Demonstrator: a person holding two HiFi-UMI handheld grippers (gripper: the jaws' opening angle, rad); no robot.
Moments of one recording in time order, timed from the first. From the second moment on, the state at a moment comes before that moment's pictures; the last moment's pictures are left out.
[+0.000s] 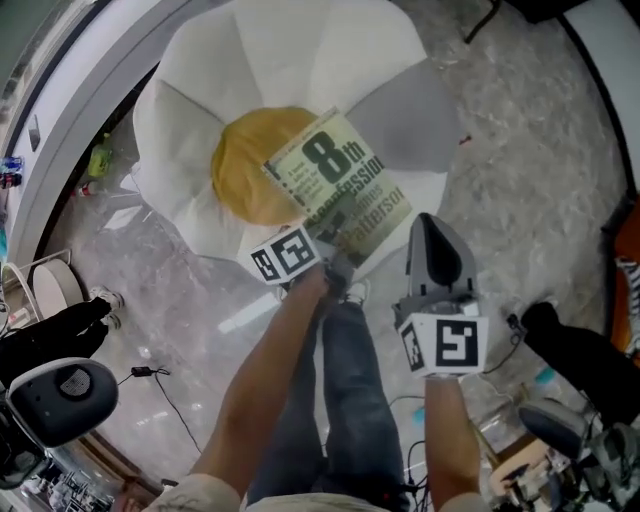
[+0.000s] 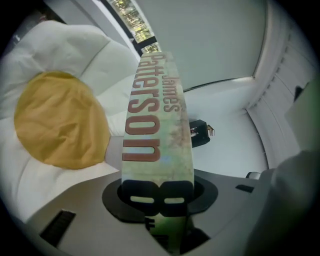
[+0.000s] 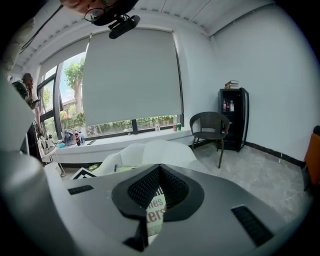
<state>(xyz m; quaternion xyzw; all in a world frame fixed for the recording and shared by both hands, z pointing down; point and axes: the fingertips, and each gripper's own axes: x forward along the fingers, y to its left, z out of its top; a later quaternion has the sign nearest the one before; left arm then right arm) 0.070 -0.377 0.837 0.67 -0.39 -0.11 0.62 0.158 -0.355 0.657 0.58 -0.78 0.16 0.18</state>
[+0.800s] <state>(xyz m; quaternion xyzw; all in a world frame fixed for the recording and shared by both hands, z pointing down) 0.097 -0.398 0.979 0.56 -0.35 -0.22 0.72 0.172 -0.347 0.776 0.58 -0.77 0.19 0.16</state>
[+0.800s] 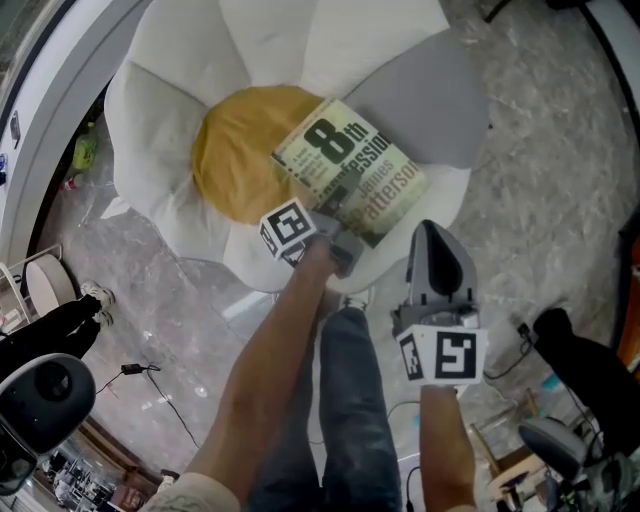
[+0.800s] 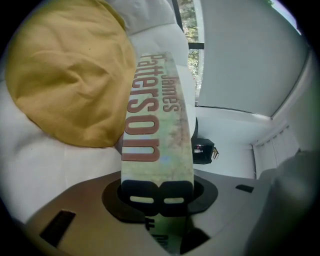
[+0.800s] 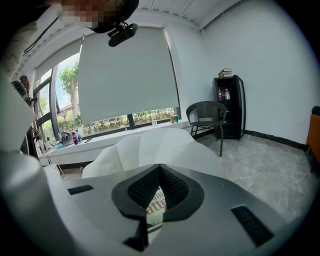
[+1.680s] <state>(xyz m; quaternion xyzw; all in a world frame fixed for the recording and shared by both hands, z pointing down) 0.111 -0.384 1.015 0.53 -0.34 -0.16 0.76 0.163 -0.358 0.793 0.57 -0.78 0.20 0.17</state>
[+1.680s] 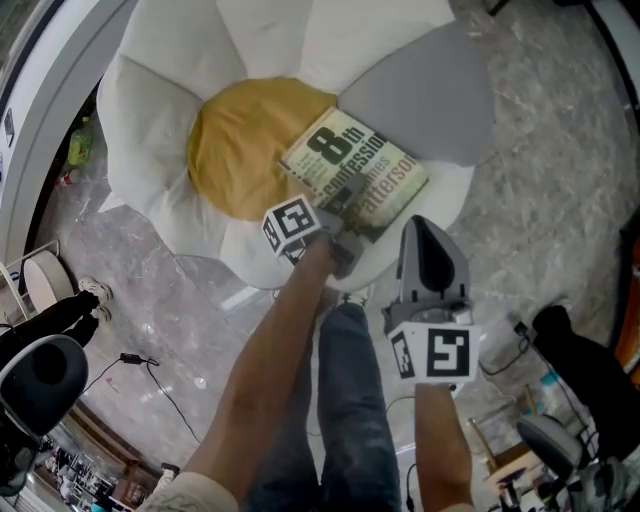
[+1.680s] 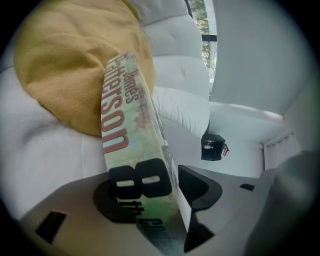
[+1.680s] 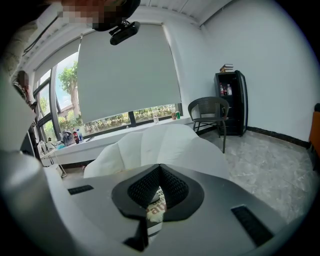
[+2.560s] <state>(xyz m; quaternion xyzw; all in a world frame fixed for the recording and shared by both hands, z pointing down) 0.065 -0.327 0.950 0.49 -0.38 -0.18 0.76 0.140 -0.374 0.731 0.56 -0.79 0.19 0.16</state>
